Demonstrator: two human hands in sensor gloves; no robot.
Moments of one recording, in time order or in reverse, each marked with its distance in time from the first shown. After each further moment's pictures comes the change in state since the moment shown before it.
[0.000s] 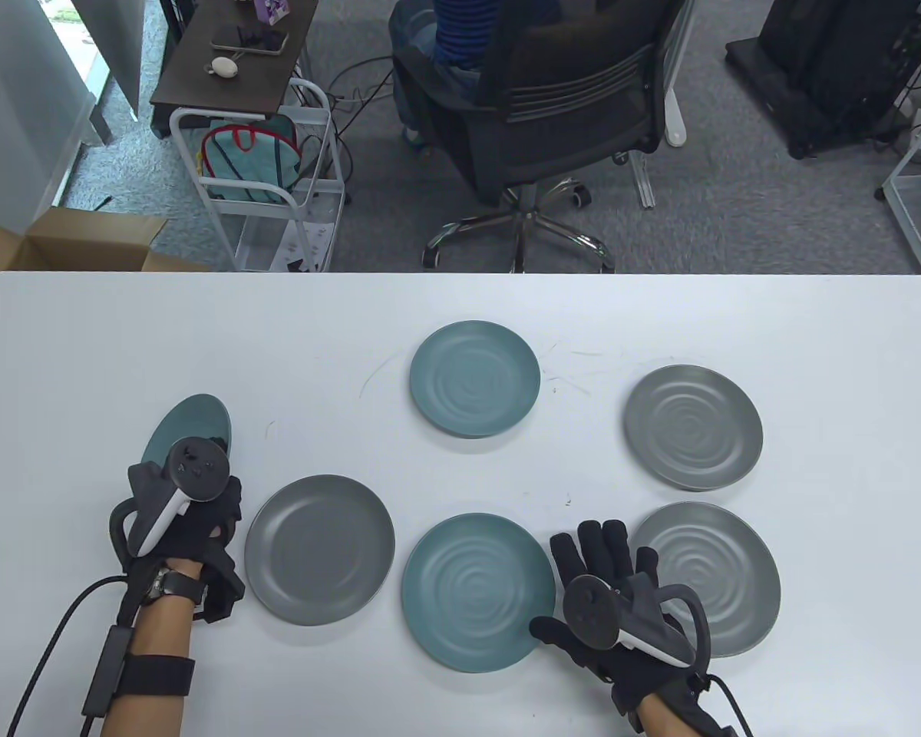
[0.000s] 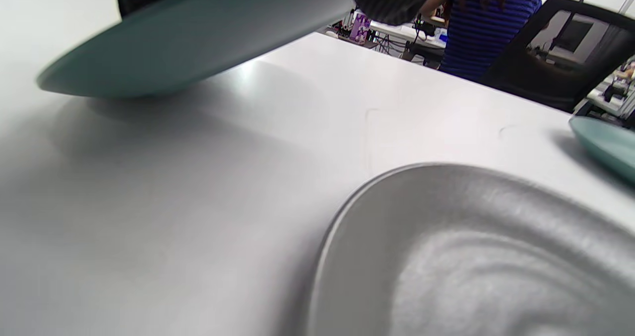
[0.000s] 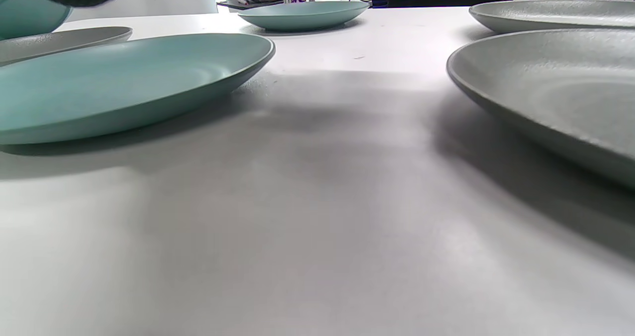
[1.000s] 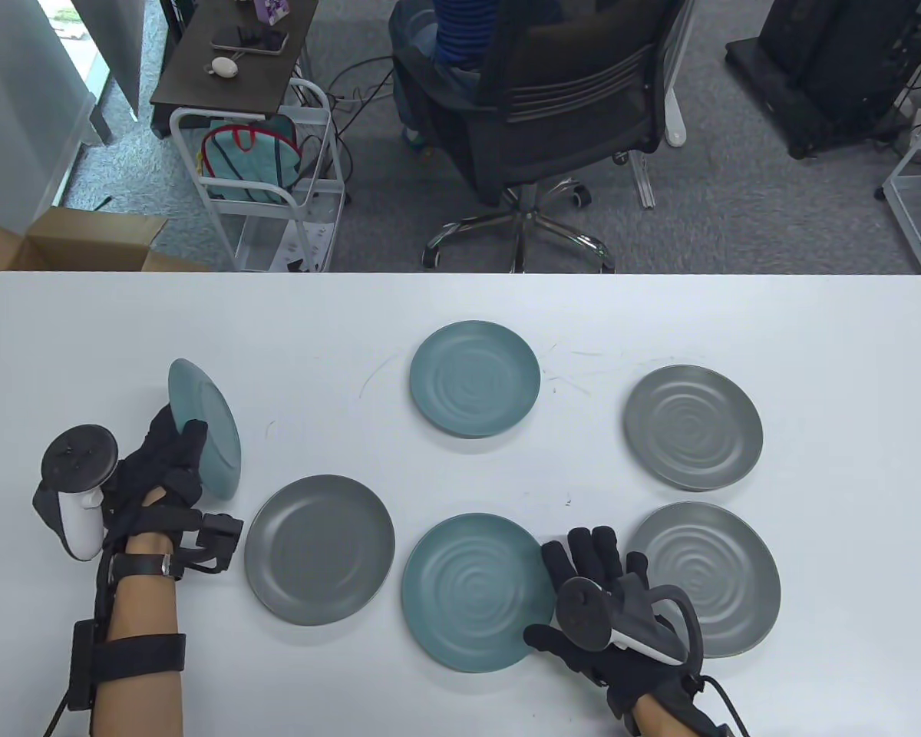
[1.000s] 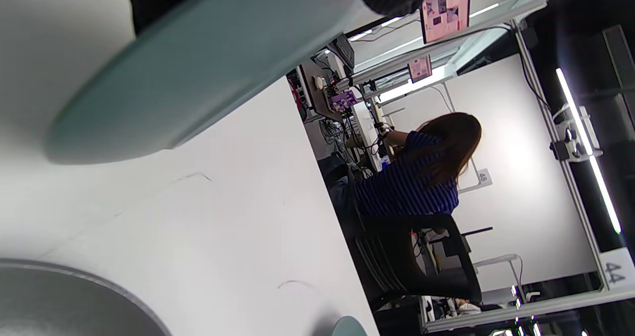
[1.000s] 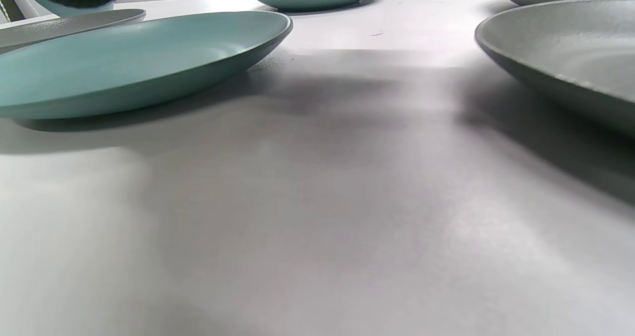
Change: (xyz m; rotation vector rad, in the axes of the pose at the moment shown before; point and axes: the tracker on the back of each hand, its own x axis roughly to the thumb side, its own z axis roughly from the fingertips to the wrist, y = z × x) left_hand -0.042 0.036 -0.010 0.091 -0.013 0.918; right_hand 0.007 0.002 -0.001 0.047 -0.030 -0.008
